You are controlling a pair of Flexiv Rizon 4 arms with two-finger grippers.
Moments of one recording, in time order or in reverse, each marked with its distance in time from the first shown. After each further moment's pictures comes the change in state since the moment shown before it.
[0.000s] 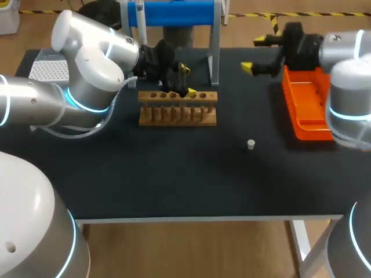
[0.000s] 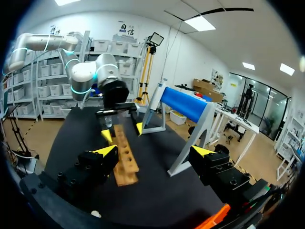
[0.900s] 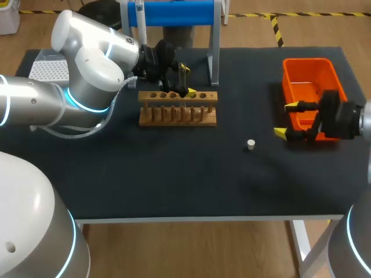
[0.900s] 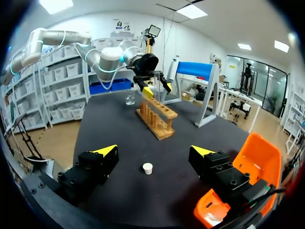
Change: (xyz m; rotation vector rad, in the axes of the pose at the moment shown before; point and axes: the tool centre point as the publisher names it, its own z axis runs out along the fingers) left arm 0.000 0.000 0.000 0.000 0.000 0.000; right arm 0.110 -0.118 -0.089 0.058 0.039 0.159
